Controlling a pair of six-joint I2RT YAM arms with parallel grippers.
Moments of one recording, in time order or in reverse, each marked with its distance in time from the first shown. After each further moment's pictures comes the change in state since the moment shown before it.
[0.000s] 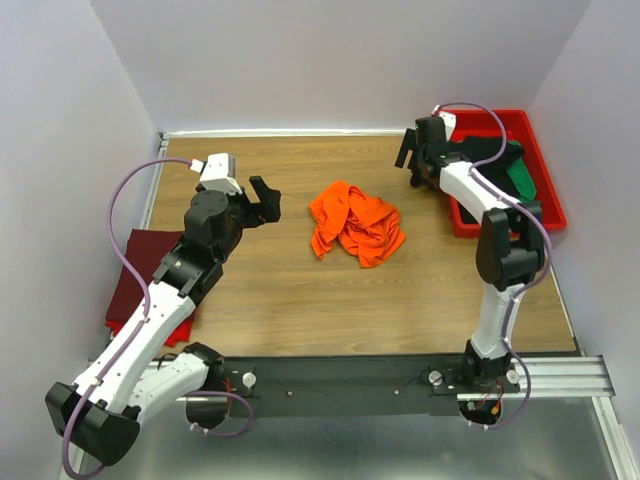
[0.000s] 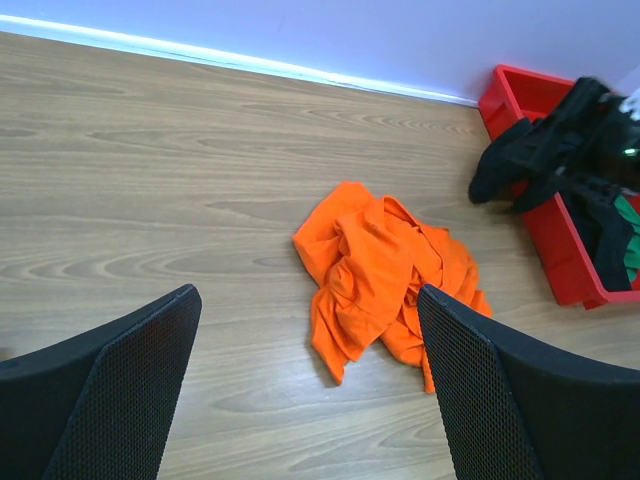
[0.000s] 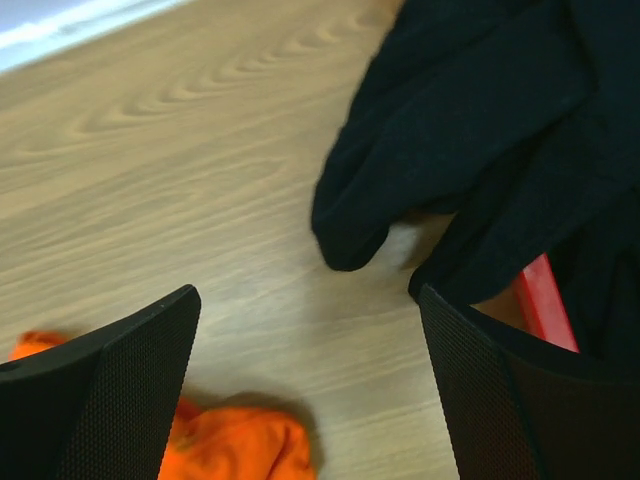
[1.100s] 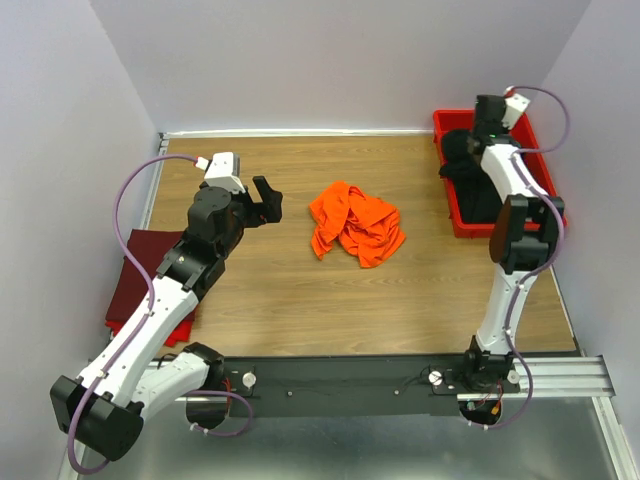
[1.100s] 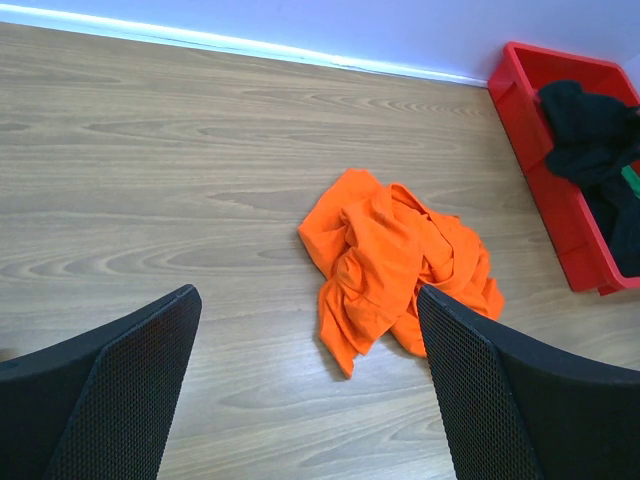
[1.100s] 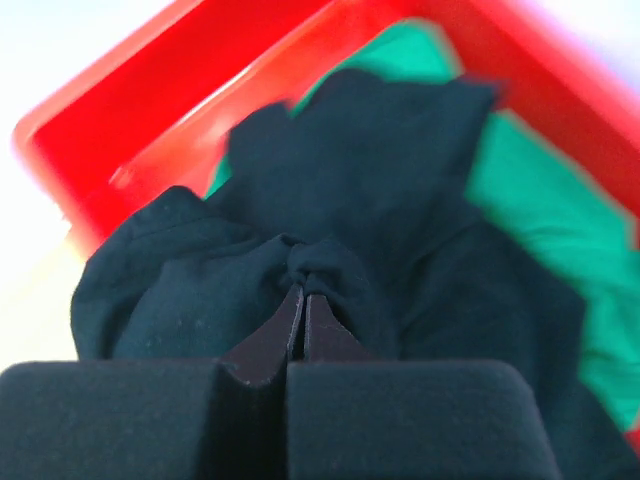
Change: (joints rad) left arm 0.023 0.035 0.000 0.002 0.042 0.022; right arm -0.255 0.192 0.283 -0.030 0.196 0.002
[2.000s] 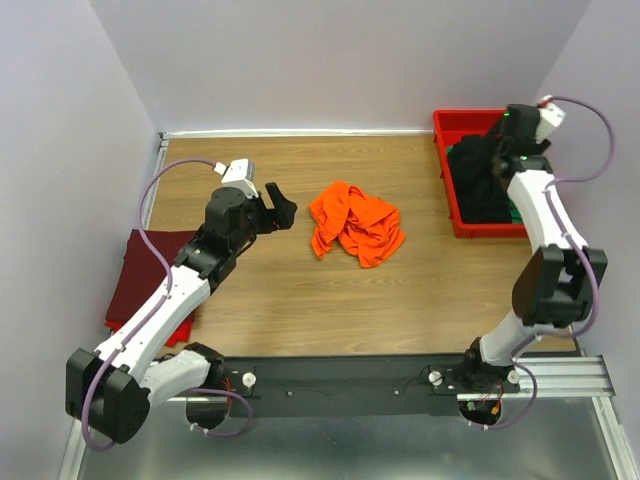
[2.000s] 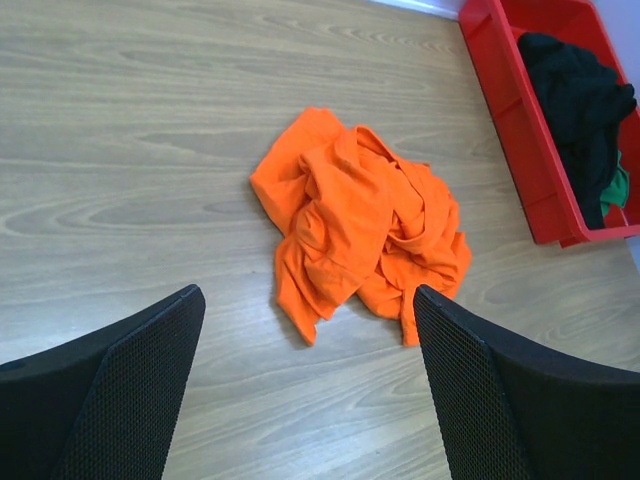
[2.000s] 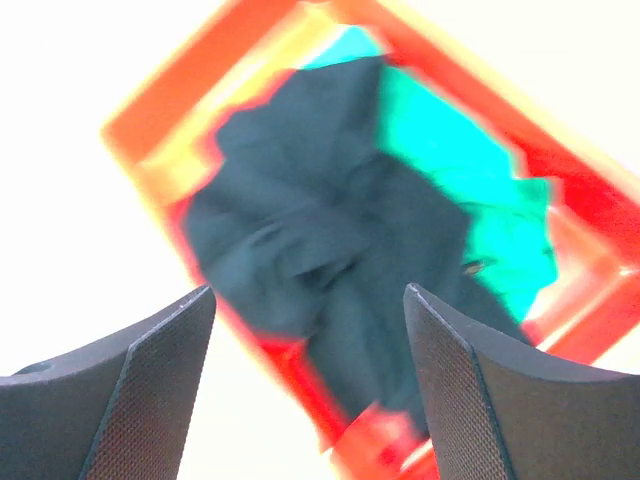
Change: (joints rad) left arm 0.010 0.089 -0.061 0.066 0.139 -0.098; right arm -0.103 -0.431 -0.364 -0.019 -0.119 0.093
